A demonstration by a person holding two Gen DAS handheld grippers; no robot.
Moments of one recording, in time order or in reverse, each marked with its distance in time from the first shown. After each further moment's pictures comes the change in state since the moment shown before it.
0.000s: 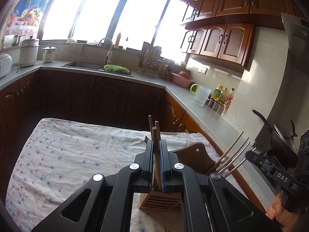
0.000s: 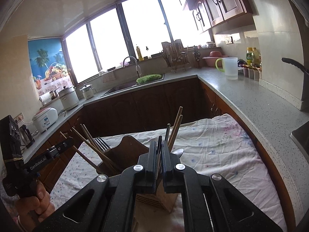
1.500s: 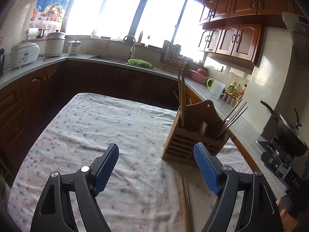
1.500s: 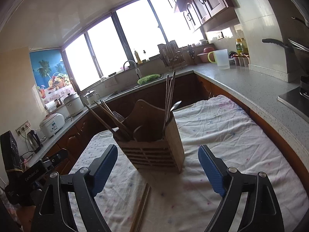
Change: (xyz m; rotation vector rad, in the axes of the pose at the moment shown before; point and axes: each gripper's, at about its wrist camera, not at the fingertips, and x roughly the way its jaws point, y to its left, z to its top) left arm -0.139 0.006 -0.104 -0.039 0.009 0.127; right arm -0.075 0.010 -0.095 0.089 -0.044 0.008
